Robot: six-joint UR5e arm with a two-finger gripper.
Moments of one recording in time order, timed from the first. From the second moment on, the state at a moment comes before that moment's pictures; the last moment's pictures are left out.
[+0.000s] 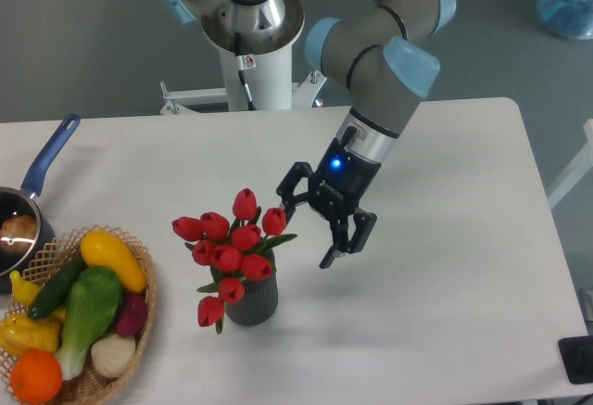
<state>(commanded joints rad) 2.62 -1.81 -1.87 -0.74 0.68 1.33</state>
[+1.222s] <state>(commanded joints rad) 2.59 -1.87 -1.87 -0.73 0.42 1.23</state>
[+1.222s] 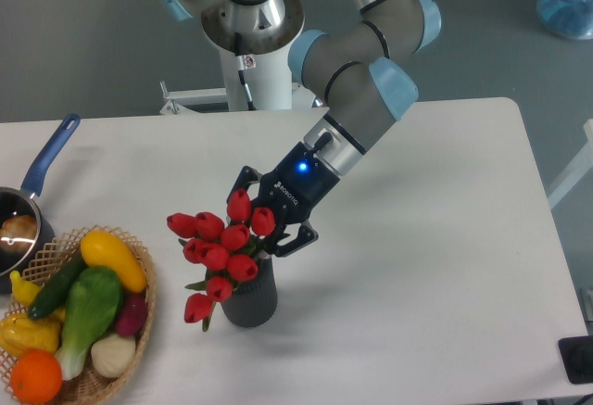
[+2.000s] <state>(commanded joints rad) 2.63 -1.80 -1.86 -0.73 0.33 1.16</state>
